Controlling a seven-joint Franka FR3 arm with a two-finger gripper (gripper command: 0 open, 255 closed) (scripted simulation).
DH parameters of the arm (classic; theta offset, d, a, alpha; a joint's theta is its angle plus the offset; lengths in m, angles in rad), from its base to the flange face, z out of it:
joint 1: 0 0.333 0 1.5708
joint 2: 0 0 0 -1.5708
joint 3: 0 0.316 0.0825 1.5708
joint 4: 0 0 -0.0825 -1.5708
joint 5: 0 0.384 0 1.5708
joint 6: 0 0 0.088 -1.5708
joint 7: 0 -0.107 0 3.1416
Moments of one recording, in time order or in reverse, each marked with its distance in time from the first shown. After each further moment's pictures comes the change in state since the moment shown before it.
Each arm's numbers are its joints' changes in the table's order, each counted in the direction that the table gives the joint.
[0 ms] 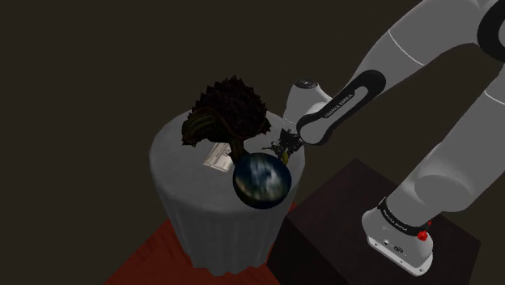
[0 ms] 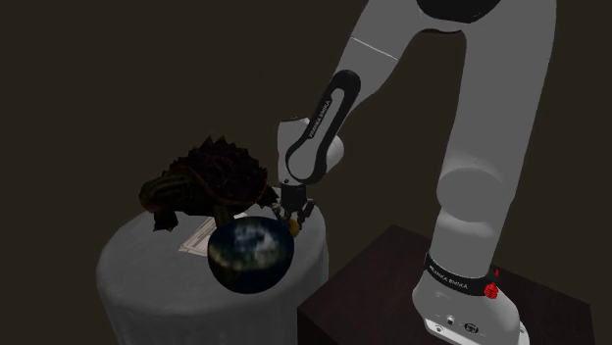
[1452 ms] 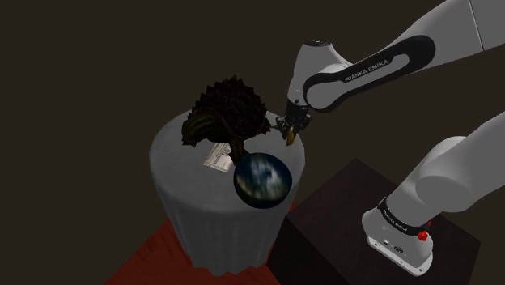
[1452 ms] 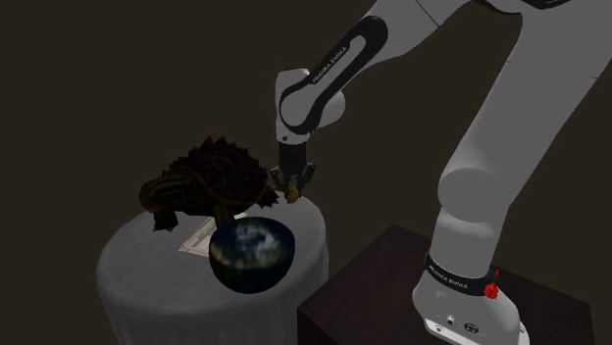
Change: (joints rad) arm 0.016 0.292 -0.004 0.066 0.111 -0.352 0.087
